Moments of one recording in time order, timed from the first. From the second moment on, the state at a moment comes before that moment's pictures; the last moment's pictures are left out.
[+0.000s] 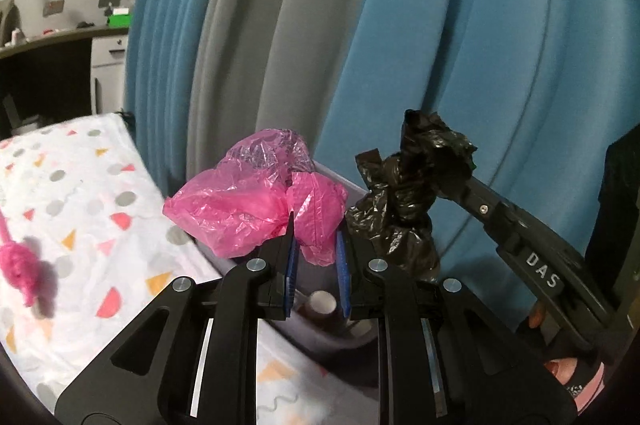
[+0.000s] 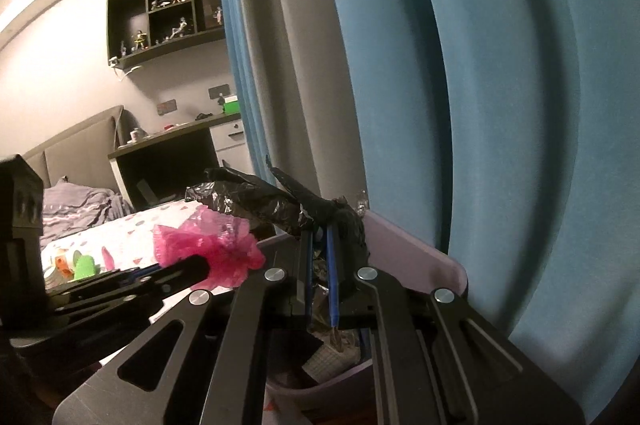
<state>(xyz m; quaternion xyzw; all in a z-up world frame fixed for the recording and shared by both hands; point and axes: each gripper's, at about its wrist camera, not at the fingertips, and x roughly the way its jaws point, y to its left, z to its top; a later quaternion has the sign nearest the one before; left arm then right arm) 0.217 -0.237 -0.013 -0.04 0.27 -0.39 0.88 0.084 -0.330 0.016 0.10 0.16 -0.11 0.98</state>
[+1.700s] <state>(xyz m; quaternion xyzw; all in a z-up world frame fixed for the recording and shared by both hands) 0.197 -0.157 -0.022 -0.04 0.25 -0.19 0.95 0.090 -0.328 0.009 0.13 0.18 -0.12 0.97</state>
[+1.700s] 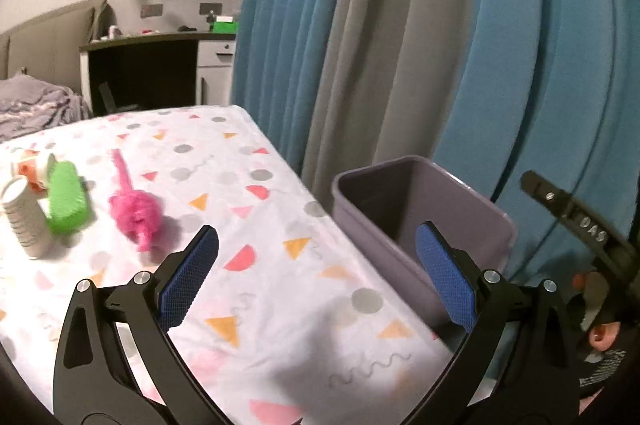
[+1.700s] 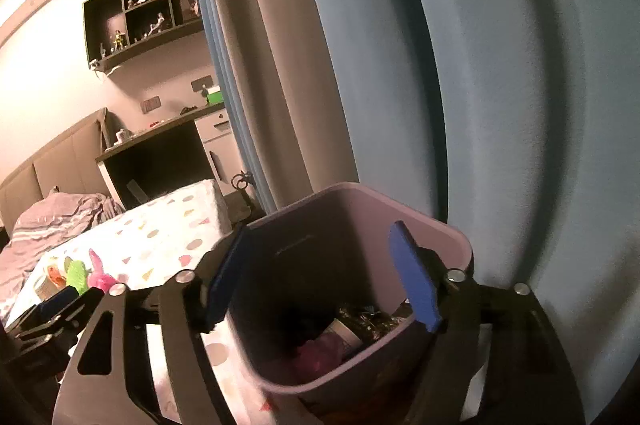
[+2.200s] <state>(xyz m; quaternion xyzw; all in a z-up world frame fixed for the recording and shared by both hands) 0.160 -0.075 -0.023 -0.03 0.25 -0.10 0.96 0.066 -0.260 0.014 0.12 0.19 -0.07 0.97</state>
